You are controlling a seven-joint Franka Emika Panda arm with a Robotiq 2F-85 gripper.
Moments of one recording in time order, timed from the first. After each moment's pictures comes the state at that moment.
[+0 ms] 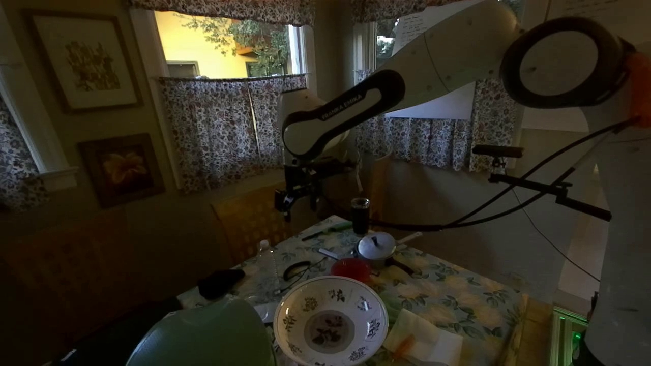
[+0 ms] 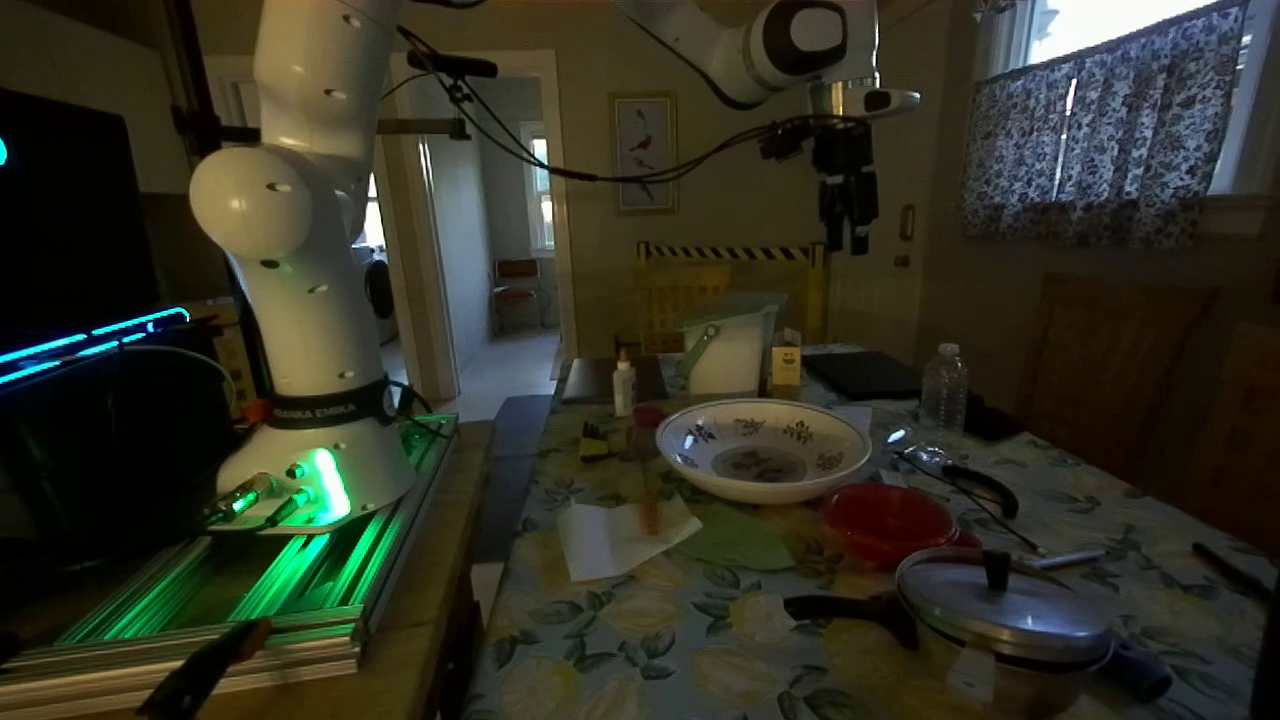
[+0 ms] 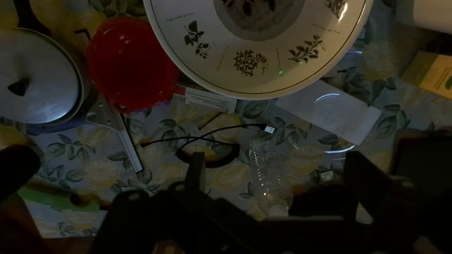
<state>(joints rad) 0.11 0.36 0.03 -1.65 -0.09 2.11 0.35</state>
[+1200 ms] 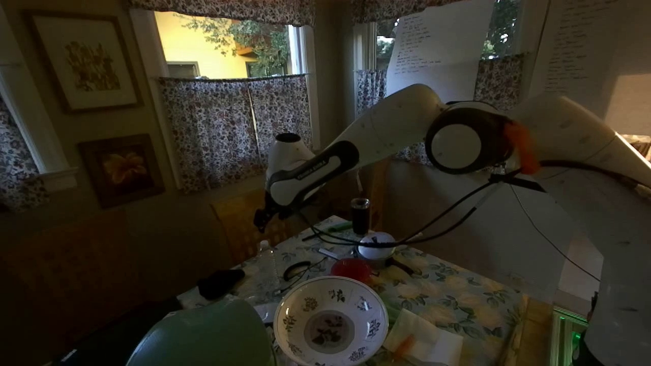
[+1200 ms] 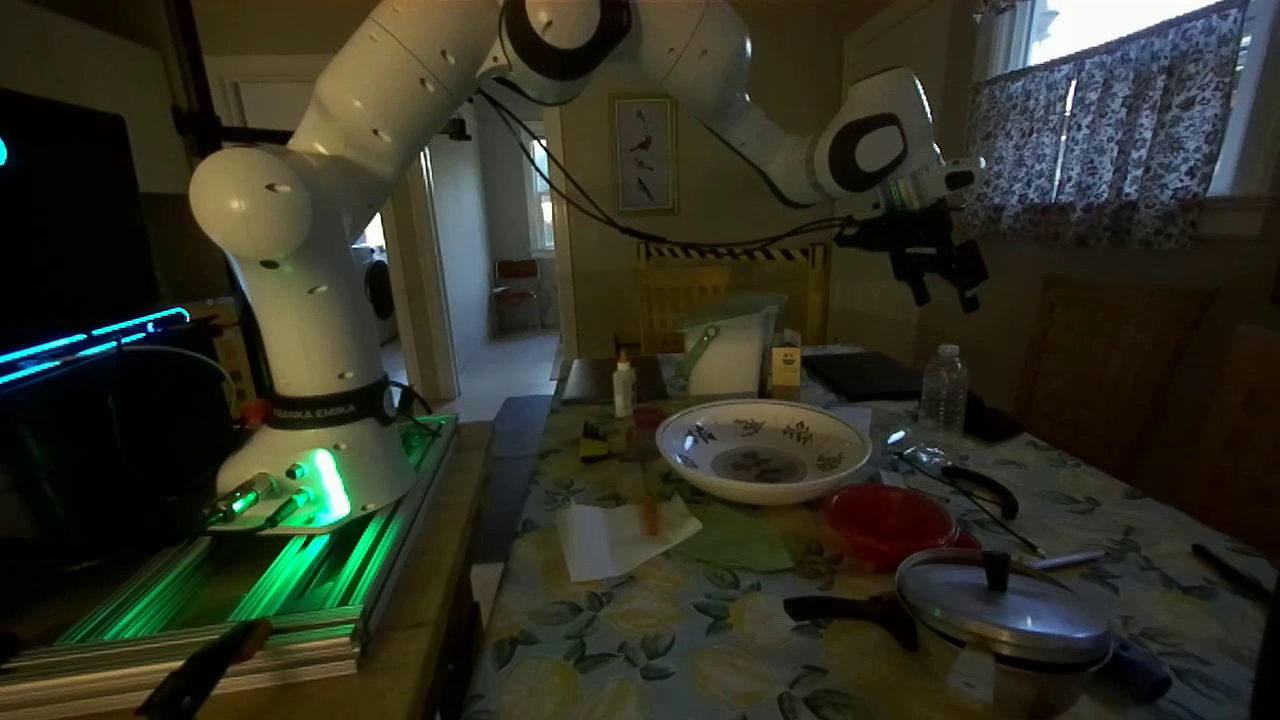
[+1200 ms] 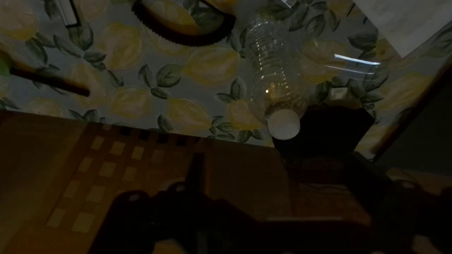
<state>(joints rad) 0.10 0.79 -0.01 -1.31 -0.12 2.53 0.10</state>
